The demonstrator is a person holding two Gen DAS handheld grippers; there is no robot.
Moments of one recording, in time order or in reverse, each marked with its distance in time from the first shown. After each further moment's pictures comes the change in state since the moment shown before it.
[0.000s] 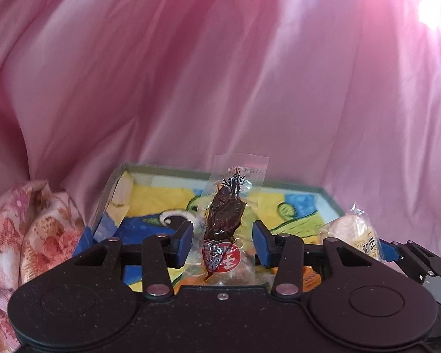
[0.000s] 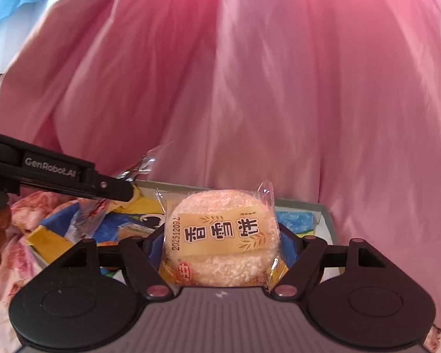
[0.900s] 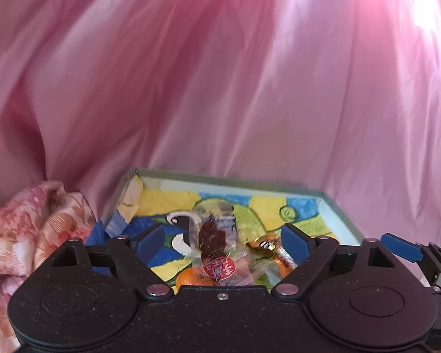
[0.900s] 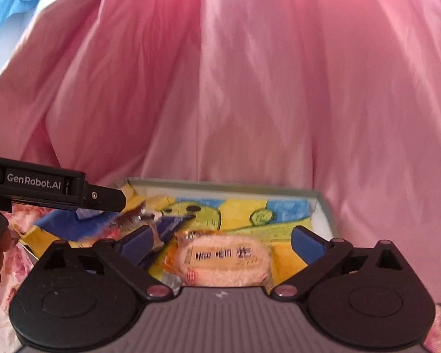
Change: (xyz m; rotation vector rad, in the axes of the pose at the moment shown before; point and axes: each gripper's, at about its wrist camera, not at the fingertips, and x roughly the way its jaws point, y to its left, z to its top) left arm -0.032 -0.014 -0.012 0.006 -0.079 0.042; right arm -0.022 0.001 -0.009 0.032 -0.044 -0.012
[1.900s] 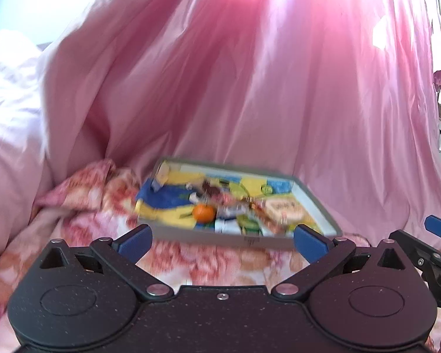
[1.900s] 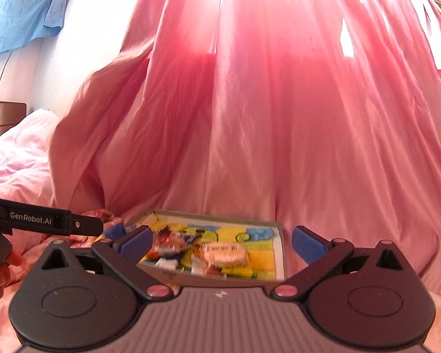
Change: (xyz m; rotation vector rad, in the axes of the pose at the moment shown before) left arm -0.180 -0.011 -0.072 -0.008 -0.055 0.025; right arm -0.198 0.034 -0.006 -0.035 -0.122 -0.062
